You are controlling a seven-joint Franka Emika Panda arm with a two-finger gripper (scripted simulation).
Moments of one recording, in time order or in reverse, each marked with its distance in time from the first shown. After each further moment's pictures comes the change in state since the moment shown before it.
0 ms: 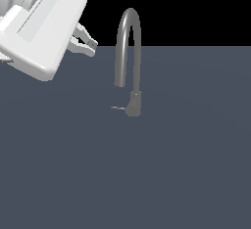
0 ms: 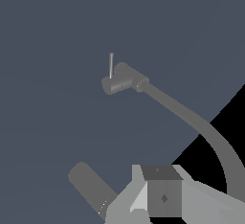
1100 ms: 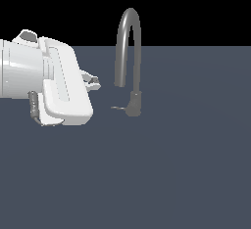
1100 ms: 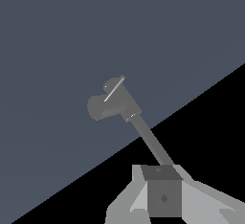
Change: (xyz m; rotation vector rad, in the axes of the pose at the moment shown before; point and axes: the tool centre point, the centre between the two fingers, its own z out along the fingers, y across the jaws) arm 0.061 -0.030 0.047 -0.369 -0.039 -0.347
